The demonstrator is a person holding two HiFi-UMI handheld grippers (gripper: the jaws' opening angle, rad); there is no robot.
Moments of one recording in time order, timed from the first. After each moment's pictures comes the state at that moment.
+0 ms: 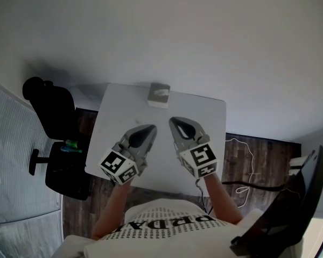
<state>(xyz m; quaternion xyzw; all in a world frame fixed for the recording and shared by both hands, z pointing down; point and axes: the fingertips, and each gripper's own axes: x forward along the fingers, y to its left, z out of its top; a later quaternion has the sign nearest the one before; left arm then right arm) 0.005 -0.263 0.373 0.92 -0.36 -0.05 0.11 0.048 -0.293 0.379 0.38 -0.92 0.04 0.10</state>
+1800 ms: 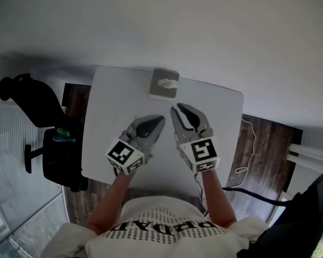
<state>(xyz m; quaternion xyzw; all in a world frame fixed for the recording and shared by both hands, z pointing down) -0.009 -0.412 0.506 0.92 -0.33 0.01 0.20 0.017 -0.448 0.498 0.42 -0.89 0.12 0.16</state>
